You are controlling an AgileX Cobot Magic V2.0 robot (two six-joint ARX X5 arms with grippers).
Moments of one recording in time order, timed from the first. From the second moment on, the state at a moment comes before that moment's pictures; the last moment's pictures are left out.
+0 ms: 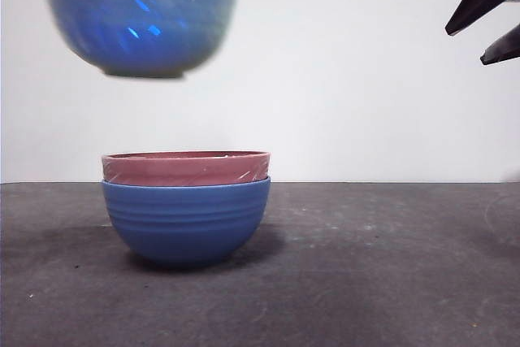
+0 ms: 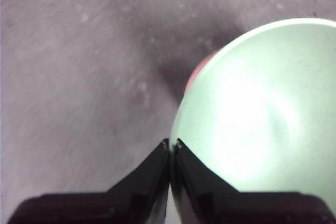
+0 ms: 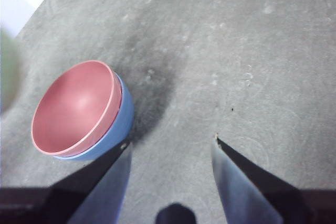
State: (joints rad) left arm -0.49 1.36 1.52 -1.15 -0.10 0.02; right arm 0.16 0.86 0.71 -0.46 -0.46 0.15
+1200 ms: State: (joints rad) left arm -0.52 1.03 0.78 -0.92 -0.09 -0.17; right arm 0.16 0.86 0.71 -0.46 -0.42 0.15
